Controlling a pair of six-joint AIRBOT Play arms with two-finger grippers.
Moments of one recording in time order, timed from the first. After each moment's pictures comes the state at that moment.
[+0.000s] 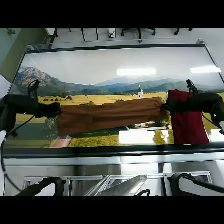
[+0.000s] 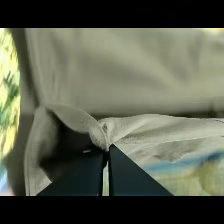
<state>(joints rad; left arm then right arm) 0.08 -1.27 1.11 -1.93 1.13 1.66 -0.25 -1.37 0.97 2.37 -1.00 -1.96</state>
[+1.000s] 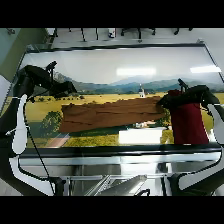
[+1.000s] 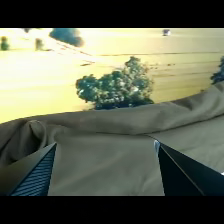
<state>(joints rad) 0.01 -1.76 1.76 -1.99 1.35 1.63 -0.29 -1.78 1.29 2.30 -1.11 -2.01</state>
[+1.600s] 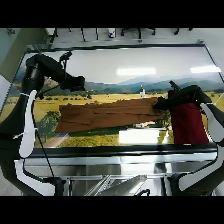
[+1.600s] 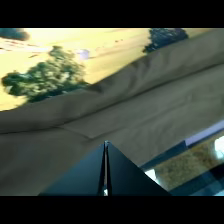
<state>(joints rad) -0.20 -1.76 1.89 -1.99 1.45 1.60 -0.22 -1.79 1.29 2.27 -1.14 -2.02</state>
